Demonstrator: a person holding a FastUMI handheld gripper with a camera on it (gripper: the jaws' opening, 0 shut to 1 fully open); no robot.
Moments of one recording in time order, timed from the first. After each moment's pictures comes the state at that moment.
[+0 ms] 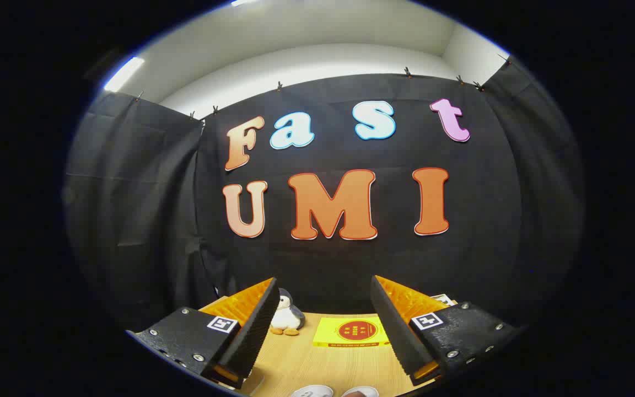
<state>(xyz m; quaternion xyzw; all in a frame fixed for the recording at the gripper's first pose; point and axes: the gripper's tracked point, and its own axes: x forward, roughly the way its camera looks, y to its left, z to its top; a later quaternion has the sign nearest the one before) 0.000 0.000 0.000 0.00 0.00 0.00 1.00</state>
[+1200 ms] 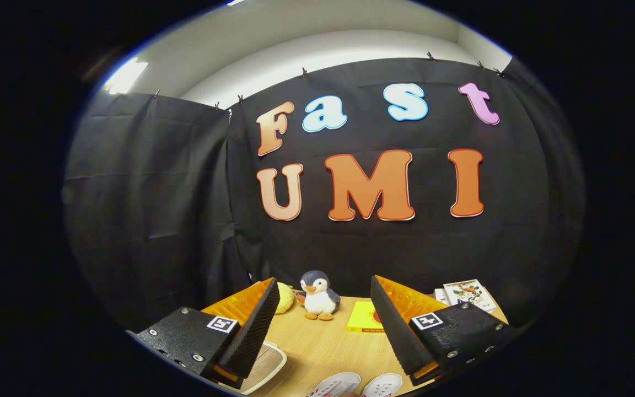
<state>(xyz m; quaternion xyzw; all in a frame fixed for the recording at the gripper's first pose) -0.013 0.062 -0.045 0.02 0.07 0.10 0.99</state>
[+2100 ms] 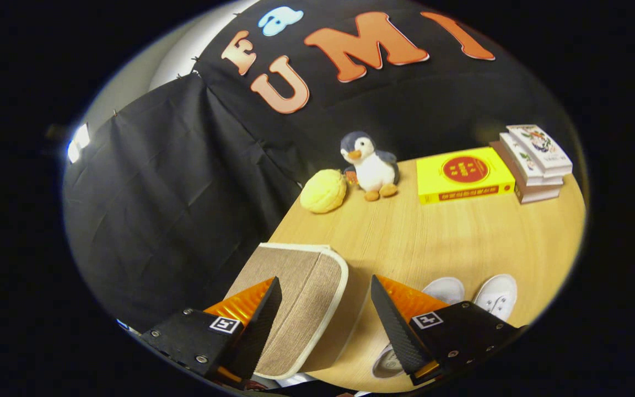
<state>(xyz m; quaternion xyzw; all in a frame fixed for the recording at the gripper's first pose) -0.073 0.143 -0.252 0.20 0.38 0.21 0.88</state>
